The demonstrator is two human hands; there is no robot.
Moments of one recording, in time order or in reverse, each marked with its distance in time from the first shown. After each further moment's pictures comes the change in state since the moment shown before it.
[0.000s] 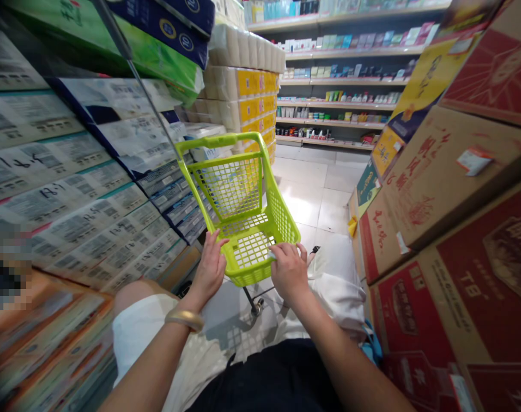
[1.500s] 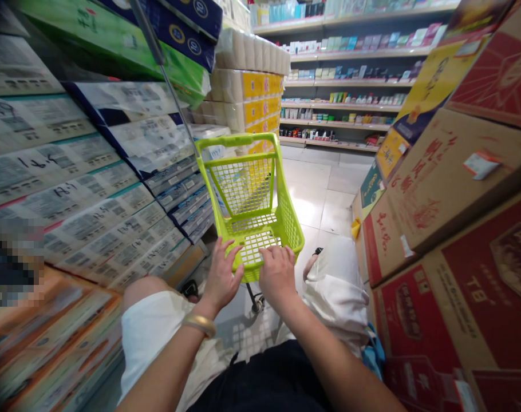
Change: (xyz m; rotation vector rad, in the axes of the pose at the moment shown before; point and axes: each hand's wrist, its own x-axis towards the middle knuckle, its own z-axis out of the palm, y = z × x) left_hand -0.014 0.019 0.007 0.086 0.042 0.117; right_hand -0.002 -0.032 0.015 0.003 -0.002 -0.029
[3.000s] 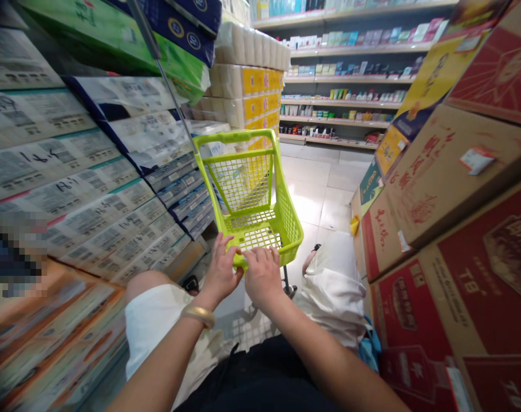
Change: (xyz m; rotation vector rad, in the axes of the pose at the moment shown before) left_hand -0.001 0.003 -0.005 0.027 -0.074 -0.019; right_hand -0.008 -0.023 0.003 0.034 -0.098 -0.070
